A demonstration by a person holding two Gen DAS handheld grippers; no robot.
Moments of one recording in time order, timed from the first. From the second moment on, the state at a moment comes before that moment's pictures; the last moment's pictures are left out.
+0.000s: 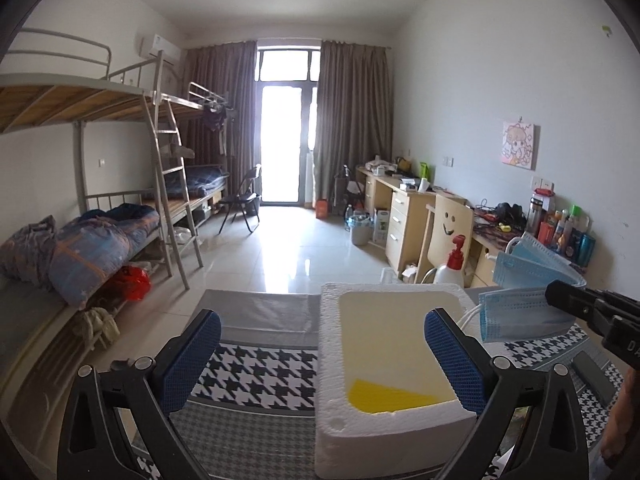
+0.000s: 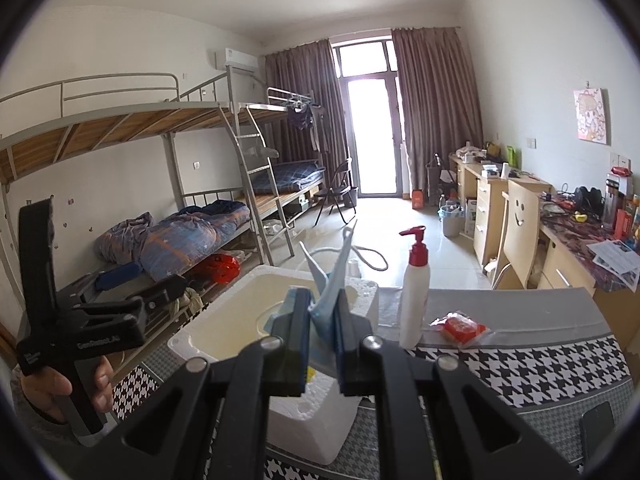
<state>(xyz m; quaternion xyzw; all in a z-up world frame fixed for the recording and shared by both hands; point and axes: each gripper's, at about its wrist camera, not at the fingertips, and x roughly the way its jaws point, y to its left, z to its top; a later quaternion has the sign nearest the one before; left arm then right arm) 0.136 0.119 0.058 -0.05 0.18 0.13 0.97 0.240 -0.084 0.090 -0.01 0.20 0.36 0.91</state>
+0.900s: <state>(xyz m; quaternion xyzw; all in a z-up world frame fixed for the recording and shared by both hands) 0.105 0.146 0.048 -0.07 0.18 0.13 0.97 0.255 -0.032 0.073 -0.03 0.26 0.37 0.89</state>
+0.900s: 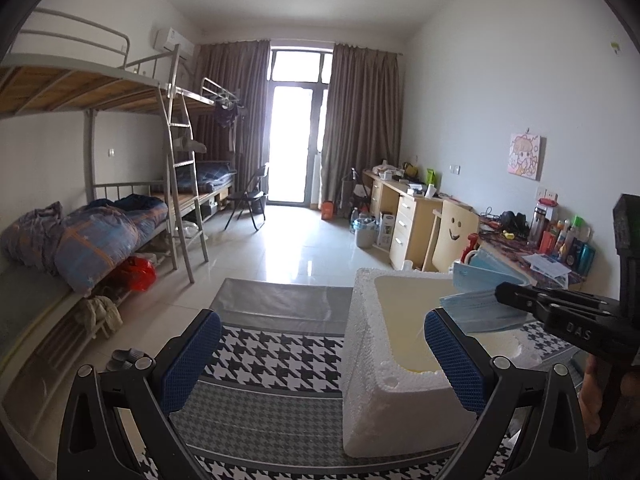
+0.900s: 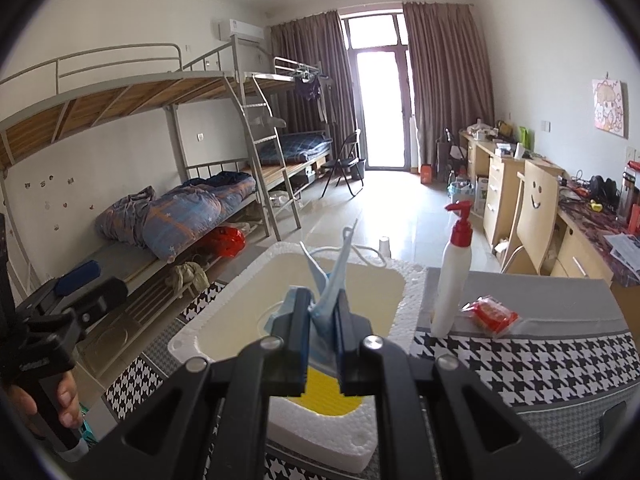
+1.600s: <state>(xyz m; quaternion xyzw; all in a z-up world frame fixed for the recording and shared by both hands) 0.092 0.155 0.039 -0.08 0.18 0.14 0.97 0.264 -0.013 0.057 -0.02 0.30 0.36 0.88</state>
